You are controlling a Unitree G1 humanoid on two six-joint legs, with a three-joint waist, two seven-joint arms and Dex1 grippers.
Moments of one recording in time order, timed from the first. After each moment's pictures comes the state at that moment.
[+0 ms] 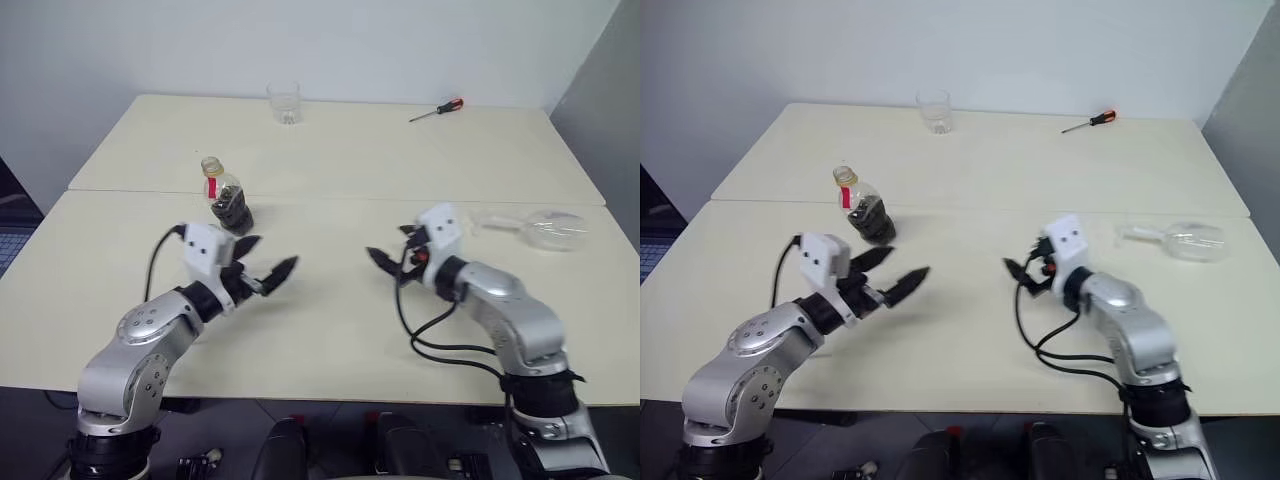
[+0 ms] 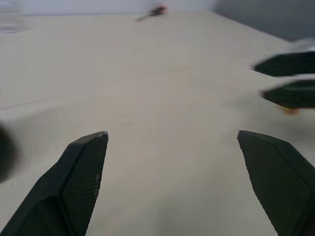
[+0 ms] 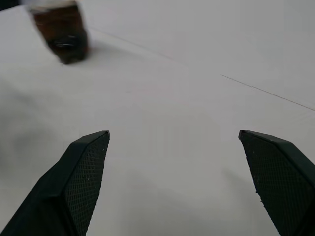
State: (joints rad) left arm -0.15 0.53 0.12 -0.51 -0.60 0.70 -0.55; right arm -0.37 -0.32 -0.01 -0.35 0.27 0.82 0.39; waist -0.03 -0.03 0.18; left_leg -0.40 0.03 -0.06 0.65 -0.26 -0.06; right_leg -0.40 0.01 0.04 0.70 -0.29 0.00
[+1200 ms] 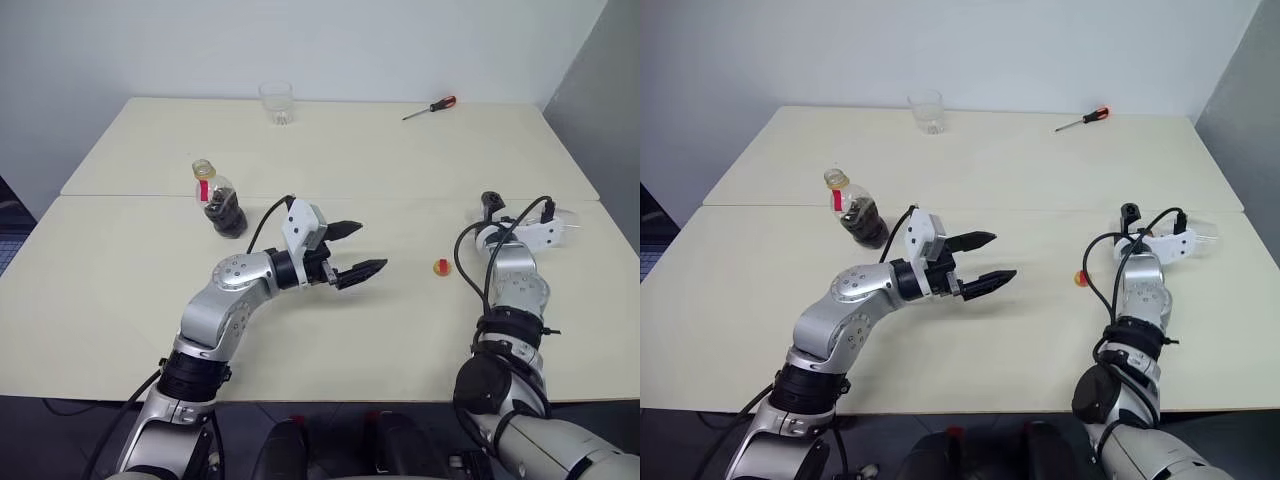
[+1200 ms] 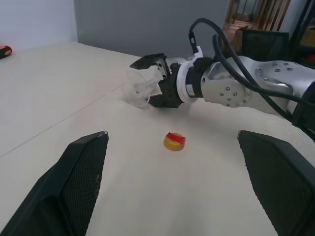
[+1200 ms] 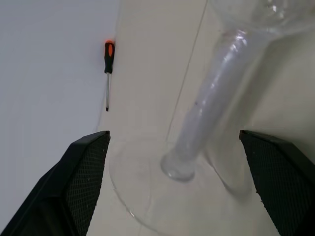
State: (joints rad) left arm -0.48 0.36 -0.16 -0.14 -0.44 0.45 -0.82; right arm -0.83 -0.02 -0.84 0.53 0.81 0.31 -0.17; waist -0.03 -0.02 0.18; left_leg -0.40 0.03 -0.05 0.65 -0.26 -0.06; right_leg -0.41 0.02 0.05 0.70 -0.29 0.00
